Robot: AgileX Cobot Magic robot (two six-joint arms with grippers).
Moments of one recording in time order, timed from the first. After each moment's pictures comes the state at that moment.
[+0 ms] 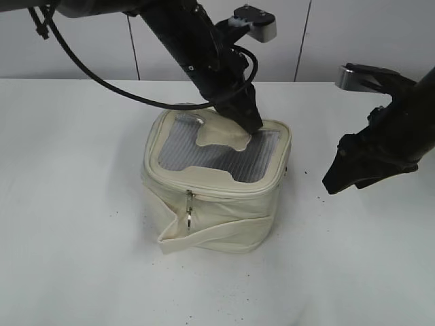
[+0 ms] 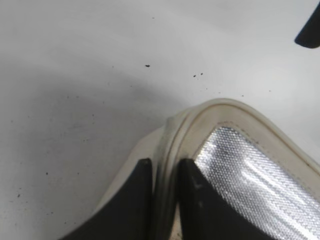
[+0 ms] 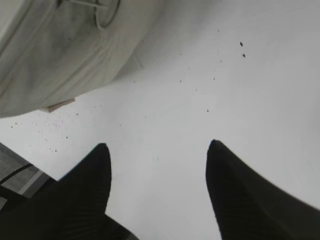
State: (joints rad) left arm -0.64 2.18 -1.89 -0.50 1.06 0.79; right arm 0.18 1.66 -1.02 0.47 0.88 -0.44
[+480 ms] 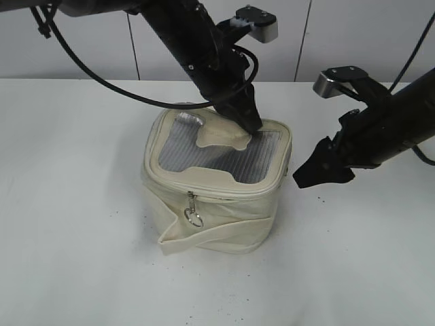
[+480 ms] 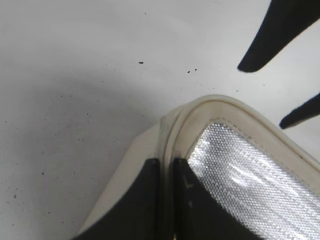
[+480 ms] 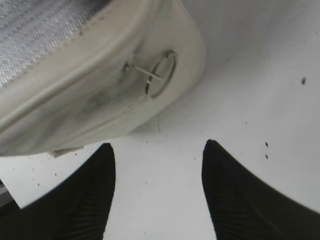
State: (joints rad) left arm -0.64 2.18 -1.91 -0.50 1.10 0.80; right arm 0.18 1.72 -0.95 0.80 0.68 -1.02
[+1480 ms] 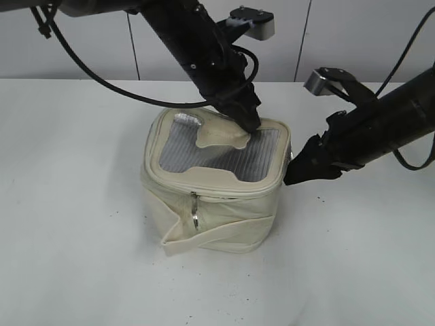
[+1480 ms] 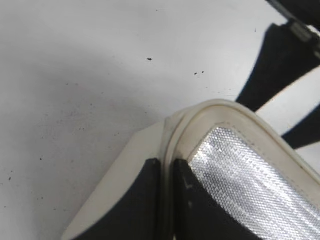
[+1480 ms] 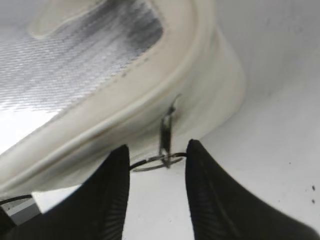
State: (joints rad) left arm -0.64 2.18 -1.91 -0.48 1.08 0.67; right arm 0.18 1.80 -0.96 1.01 0.71 -1.20
